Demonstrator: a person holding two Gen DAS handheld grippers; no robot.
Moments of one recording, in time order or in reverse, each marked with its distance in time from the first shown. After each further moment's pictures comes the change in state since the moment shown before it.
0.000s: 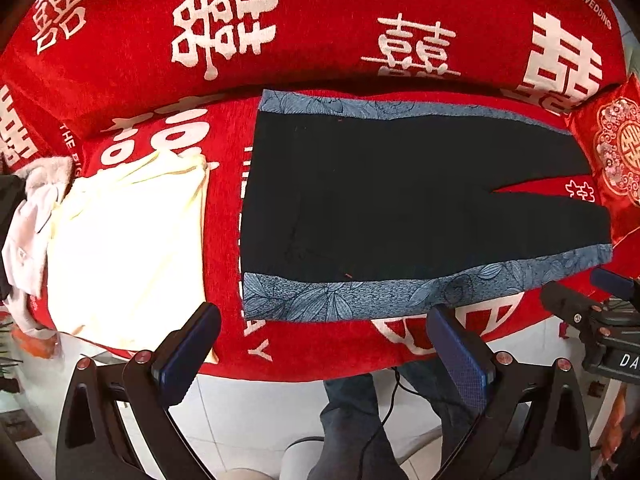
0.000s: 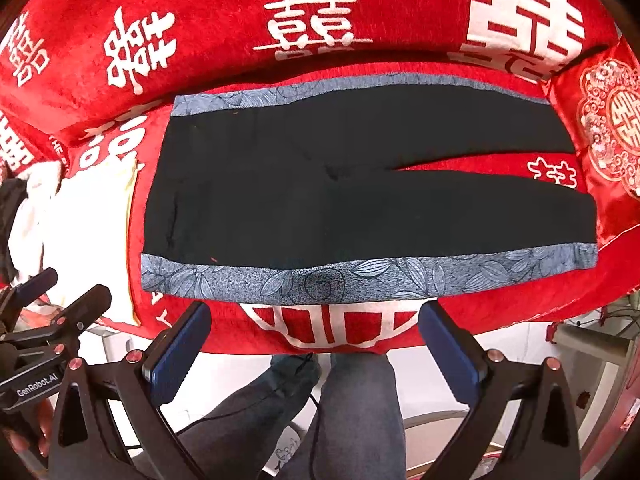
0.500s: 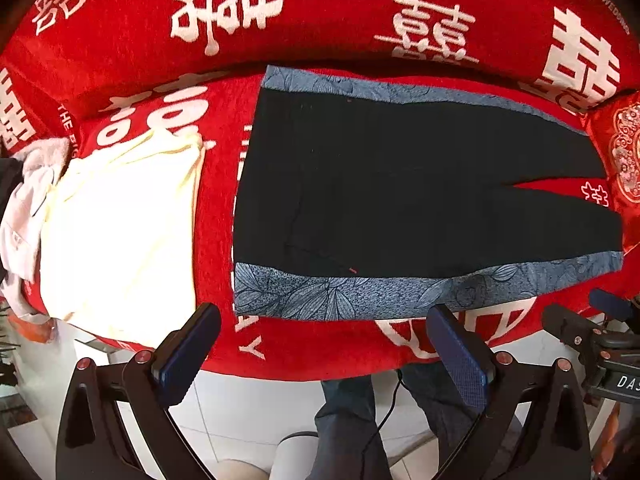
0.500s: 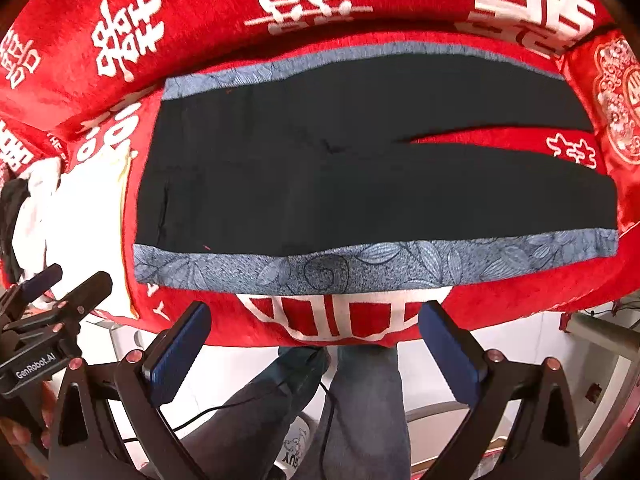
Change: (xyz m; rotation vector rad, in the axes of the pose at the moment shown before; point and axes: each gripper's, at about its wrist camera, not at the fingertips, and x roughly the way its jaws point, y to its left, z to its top) left arm 0.035 -0.001 -0.001 -0.039 0.045 0.013; right arm 0.037 -0.014 -0.003 0.016 0.071 0.042
